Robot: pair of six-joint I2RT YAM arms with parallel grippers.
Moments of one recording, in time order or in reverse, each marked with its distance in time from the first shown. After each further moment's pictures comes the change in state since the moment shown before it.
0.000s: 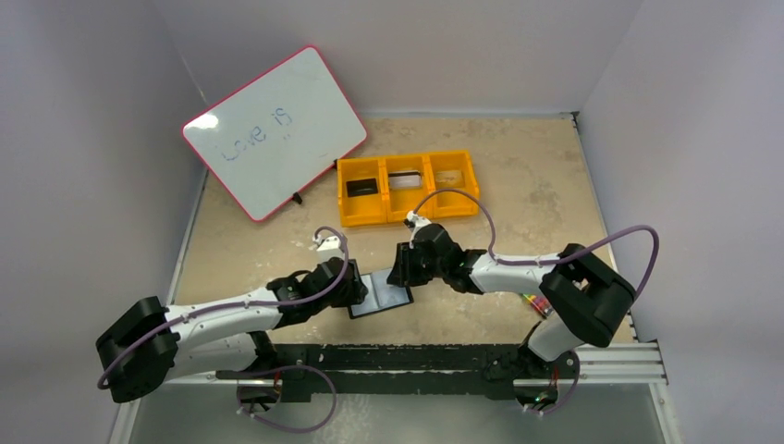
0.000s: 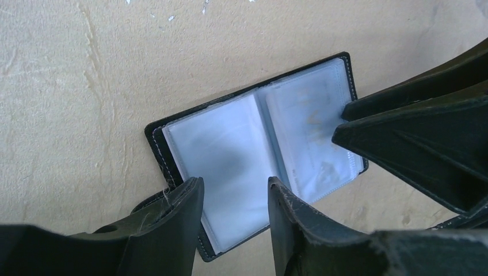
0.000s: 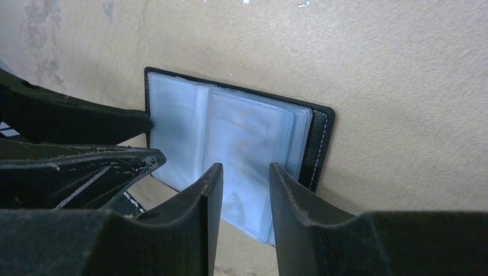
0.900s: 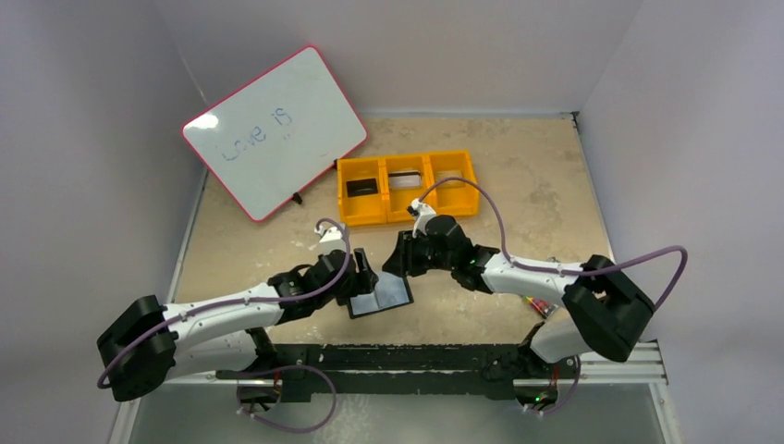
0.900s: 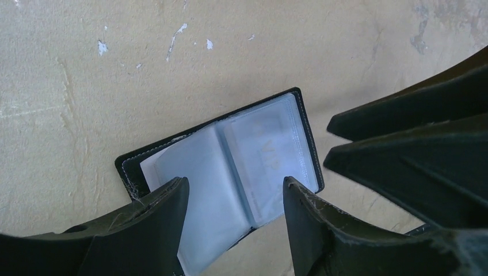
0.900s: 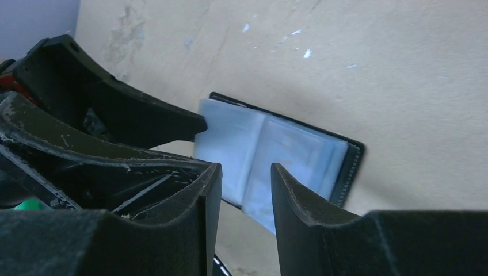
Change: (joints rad) left arm 0.000 0.020 0.064 0.036 -0.033 0.008; right arm -0.062 -0.122 0.000 0.037 -0.050 -0.050
